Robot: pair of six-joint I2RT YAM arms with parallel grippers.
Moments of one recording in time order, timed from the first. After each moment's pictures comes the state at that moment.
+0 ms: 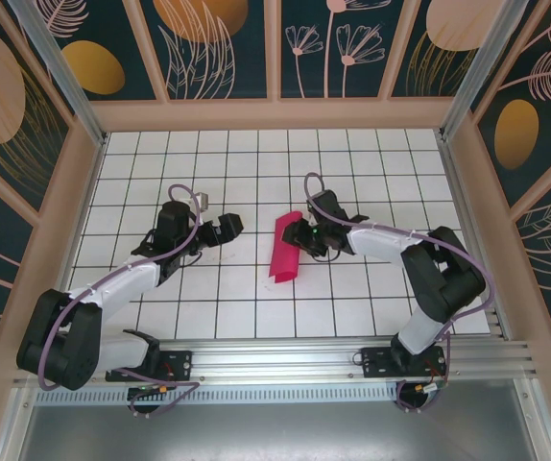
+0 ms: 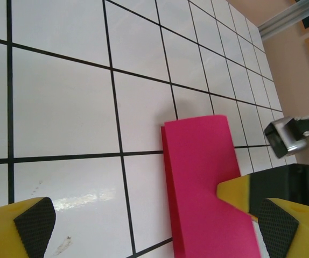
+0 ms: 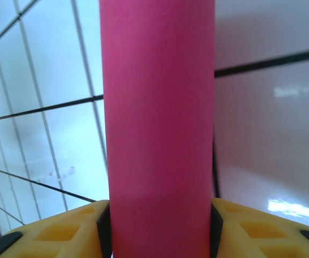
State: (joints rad) left arm -0.37 1.28 0.57 0.15 0.36 -0.69; right arm 0.61 1.66 0.88 -0.16 -0.32 0.92
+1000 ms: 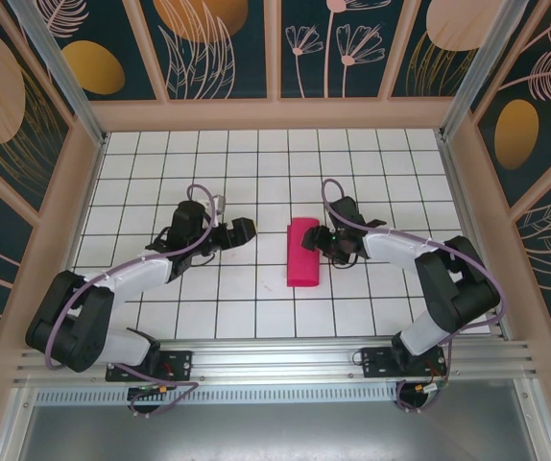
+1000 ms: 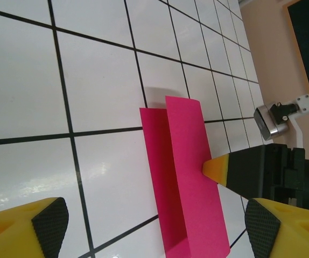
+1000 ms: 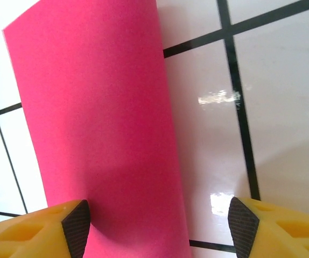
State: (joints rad) left arm -0.46 1.39 0.60 0.22 0.44 -0.74; right arm 0.51 1.57 0.79 -0.28 -0.21 0.80
